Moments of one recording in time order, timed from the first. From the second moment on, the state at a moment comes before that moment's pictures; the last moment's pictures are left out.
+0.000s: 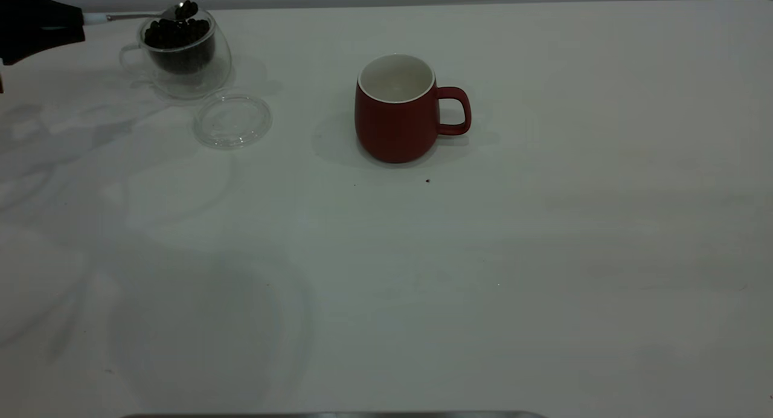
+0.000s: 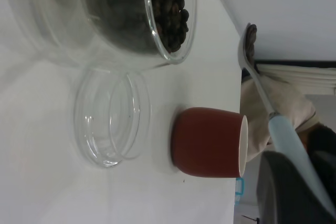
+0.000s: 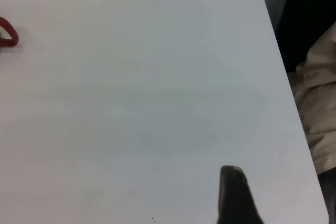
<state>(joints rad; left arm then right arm) 0.45 2.48 -1.48 -1.39 1.14 1.00 -0.02 -0.02 -0.47 -0.06 1.13 0.00</state>
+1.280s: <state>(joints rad) 0.13 2.48 -1.48 -1.38 1.14 0.97 -0.02 -0.02 -0.47 -0.06 1.13 0.00</state>
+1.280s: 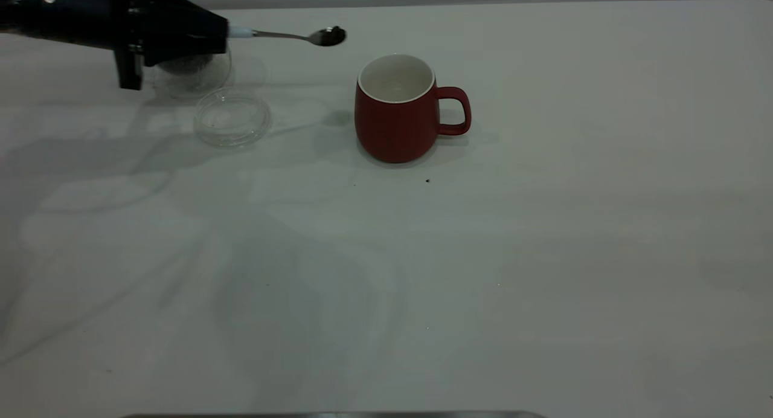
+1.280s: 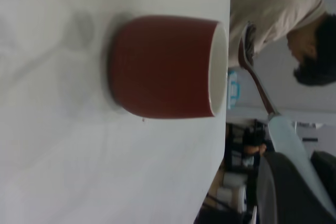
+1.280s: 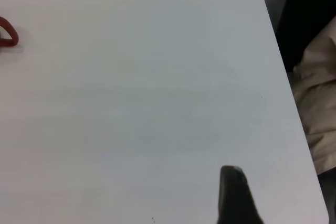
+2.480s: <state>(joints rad) -0.04 2.48 -1.48 -1.43 0.92 1.14 -0.02 -0.02 -0.47 -0.06 1.13 0.00</state>
